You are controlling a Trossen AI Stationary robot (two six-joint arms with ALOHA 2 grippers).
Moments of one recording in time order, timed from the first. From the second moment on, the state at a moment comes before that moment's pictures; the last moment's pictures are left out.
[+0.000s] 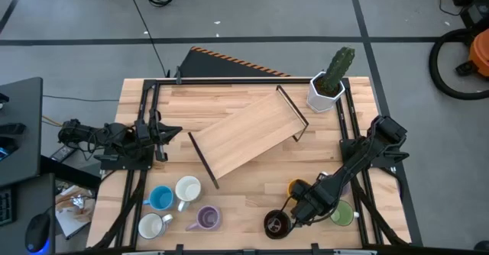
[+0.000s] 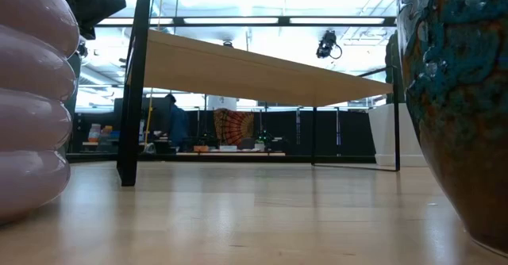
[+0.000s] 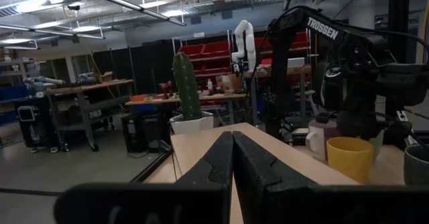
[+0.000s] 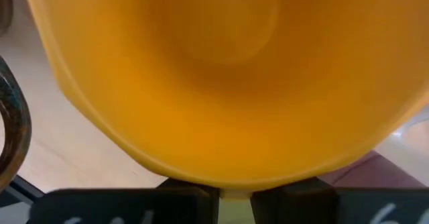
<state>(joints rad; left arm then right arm) -0.27 0.05 0.14 0.15 -0.51 0.20 0.70 1.78 1.21 -1.06 -0.05 1.33</state>
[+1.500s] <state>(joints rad) -0.27 0.05 0.14 0.09 -0.51 0.07 0.15 1.49 1.60 -1.57 0.05 1.13</state>
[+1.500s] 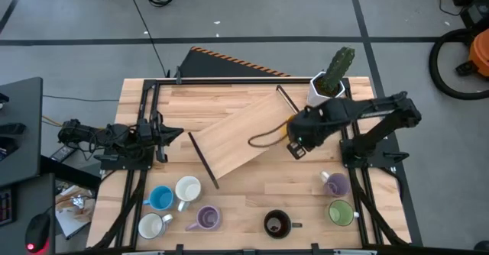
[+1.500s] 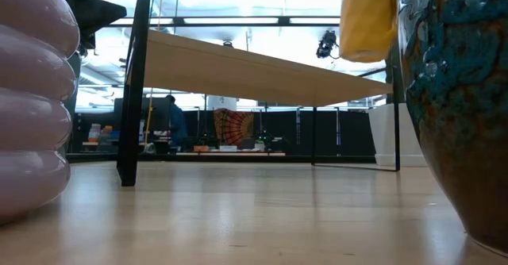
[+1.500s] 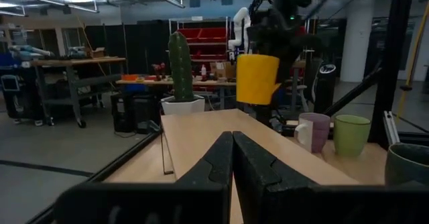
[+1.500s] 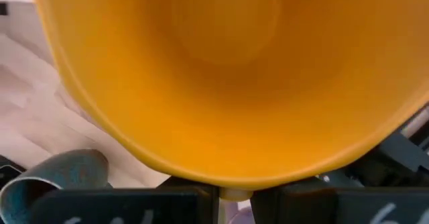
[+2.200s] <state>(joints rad) -0.27 0.05 0.14 0.08 -0.51 0.07 -0.06 1.55 1.59 -1.57 -0.02 1.01</state>
